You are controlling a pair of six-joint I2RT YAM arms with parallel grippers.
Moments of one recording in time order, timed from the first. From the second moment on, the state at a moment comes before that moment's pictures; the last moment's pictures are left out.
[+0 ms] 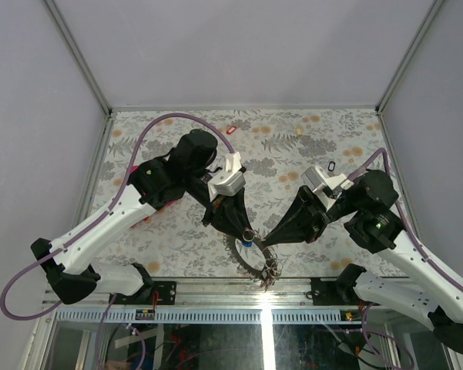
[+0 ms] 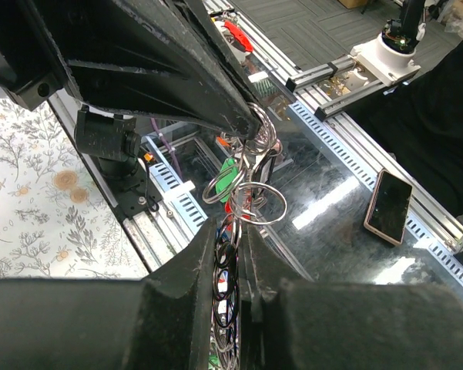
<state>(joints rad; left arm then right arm) -0.84 1.31 1.50 -0.74 1.35 0.37 0.80 0.83 0.99 0.19 -1.20 0.40</state>
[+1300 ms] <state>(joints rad) -0.79 1.21 1.35 -0.27 1.18 0.10 0.84 0.65 0.69 0.47 -0.72 0.47</state>
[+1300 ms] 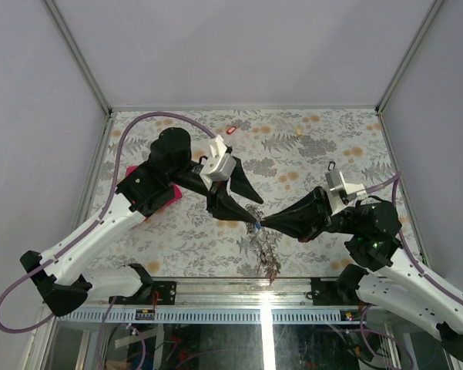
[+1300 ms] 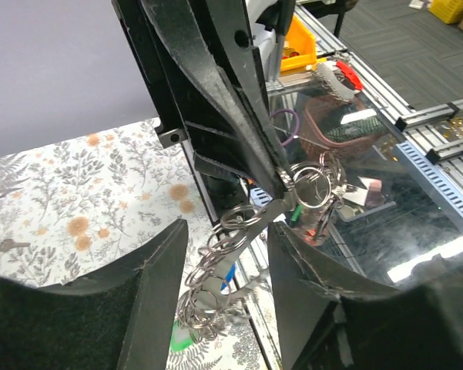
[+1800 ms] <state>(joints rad) -0.78 1.05 1.25 -0.15 0.93 0.02 0.84 0.60 0.64 0.51 -0.52 0.36</state>
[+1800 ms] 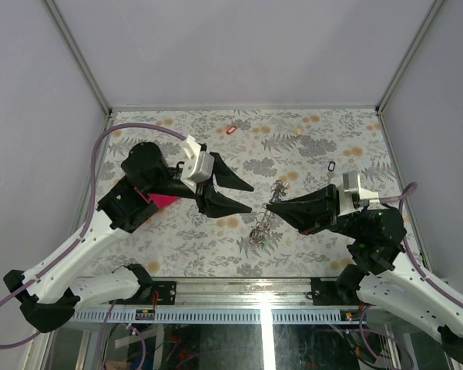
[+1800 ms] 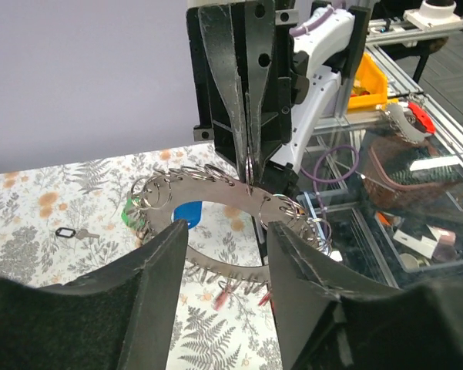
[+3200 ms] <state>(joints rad) -0.78 1.07 1.08 0.38 0.92 -0.34 0.84 0.69 0.64 0.69 -0.51 0.29</state>
